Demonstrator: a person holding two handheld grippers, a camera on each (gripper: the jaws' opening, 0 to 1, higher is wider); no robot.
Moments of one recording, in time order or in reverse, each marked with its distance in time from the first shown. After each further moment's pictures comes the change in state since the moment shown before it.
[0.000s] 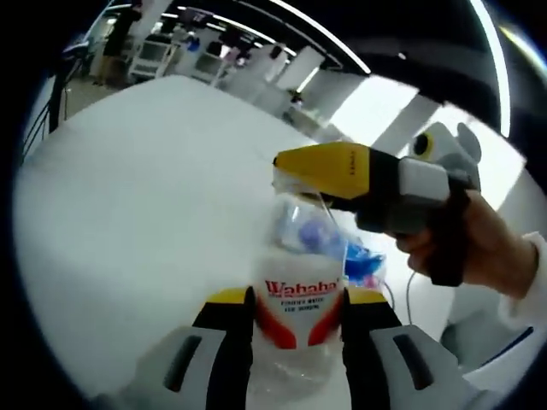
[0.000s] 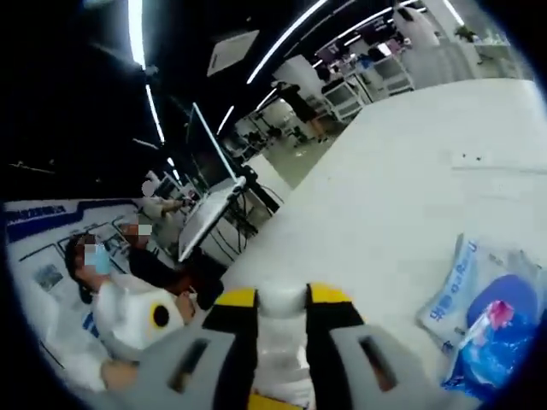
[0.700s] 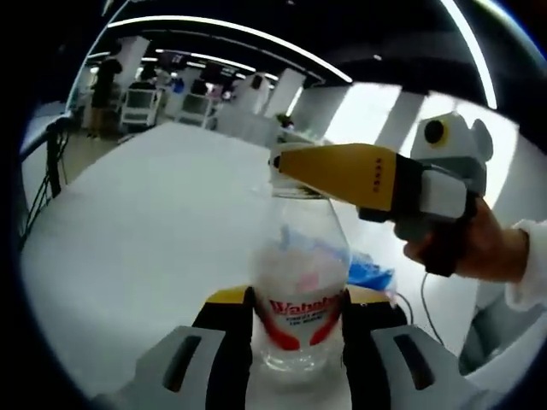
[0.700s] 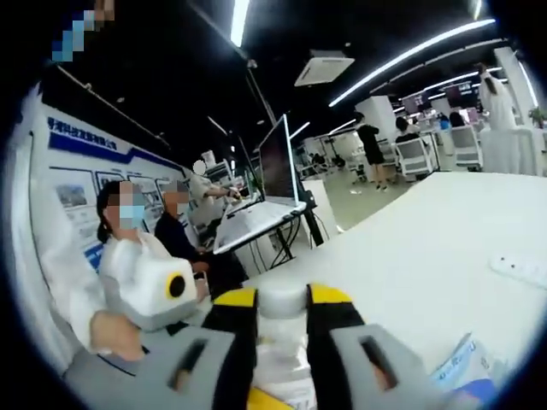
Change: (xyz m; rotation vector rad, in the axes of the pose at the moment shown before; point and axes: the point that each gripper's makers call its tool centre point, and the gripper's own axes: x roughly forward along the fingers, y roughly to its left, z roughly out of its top) left arm 0.001 0.003 0.039 0.183 -0.093 0.041; right arm -0.005 0.038 0.027 -0.342 -0.098 0.217
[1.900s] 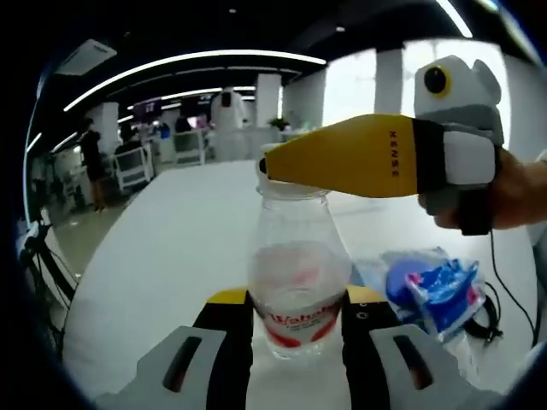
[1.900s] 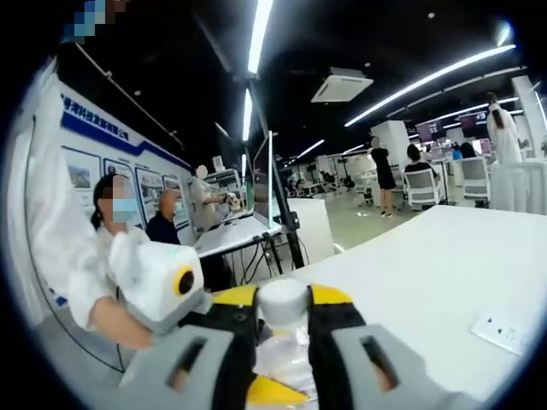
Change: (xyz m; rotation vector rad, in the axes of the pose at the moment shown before) left arm 0.082 0.056 0.050 0.333 0.001 0.131; right arm 0.022 -0.072 0.032 -0.123 -0.064 0.031
